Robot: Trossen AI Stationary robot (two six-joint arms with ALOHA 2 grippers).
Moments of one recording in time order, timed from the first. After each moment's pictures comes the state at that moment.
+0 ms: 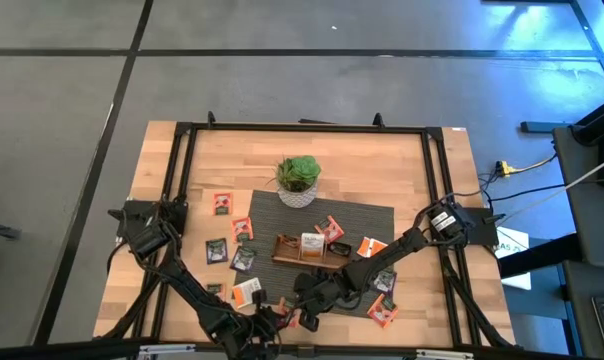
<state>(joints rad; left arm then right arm) -0.88 2.20 1.26 -0.06 -0.79 -0.87 0.53 2.18 1.38 -0.05 0.09 0.86</state>
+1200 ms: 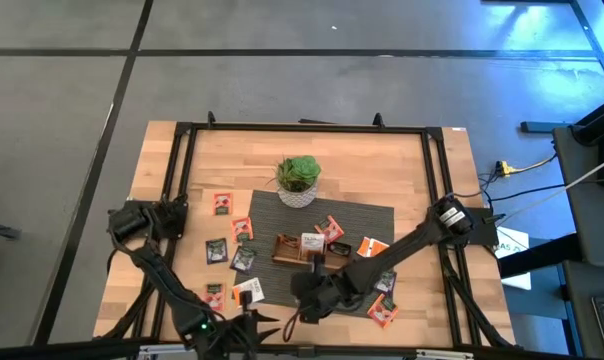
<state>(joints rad) -0.97 1.97 1.26 -0.06 -1.00 -0.69 0.53 2.11 1.63 -0.47 0.44 0.48</state>
